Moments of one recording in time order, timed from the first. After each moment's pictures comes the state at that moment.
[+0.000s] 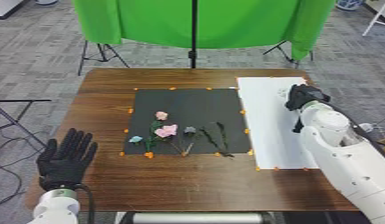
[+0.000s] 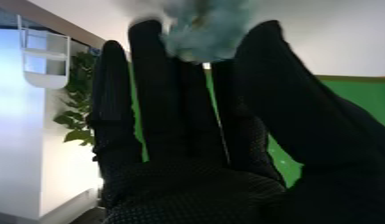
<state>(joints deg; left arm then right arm) 127.4 -63.7 -93.2 -122.6 -5.2 21.9 27.0 -72.8 -51.9 67.4 -84.7 -138.0 -13.7 27.1</state>
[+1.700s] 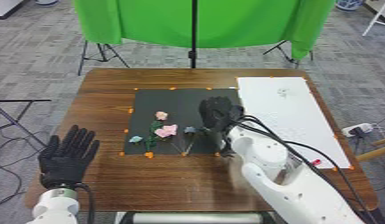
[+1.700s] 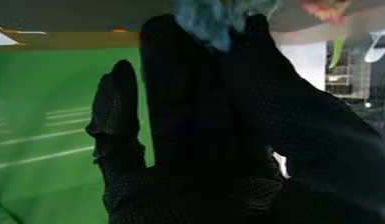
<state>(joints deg) 127.8 -63.3 -93.5 -122.8 -1.0 20.2 24.3 -77.9 -60.4 51.5 -105.6 -143.9 -11.3 16.7</state>
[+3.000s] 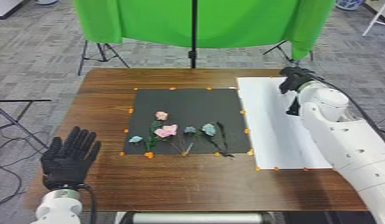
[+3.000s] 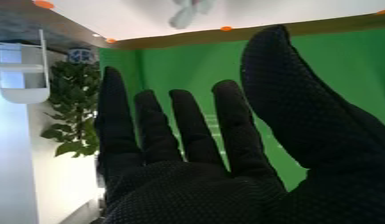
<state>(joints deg) 127.6 -63.1 -92.0 -122.8 -2.3 20.8 26.5 -61.5 -55.5 65.6 -75.0 -133.2 -13.6 20.4</state>
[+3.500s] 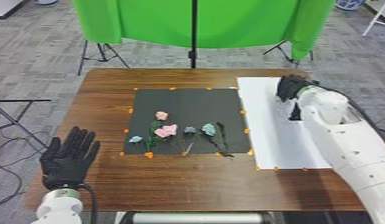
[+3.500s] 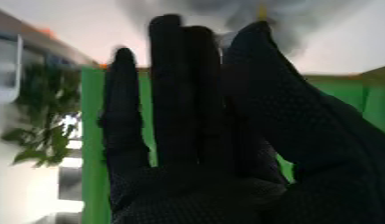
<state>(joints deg) 127.3 -62.9 -91.6 -123.2 -3.5 22.0 28.1 -62.8 -56.3 66.9 -72.4 -142.3 -14.8 10.7</state>
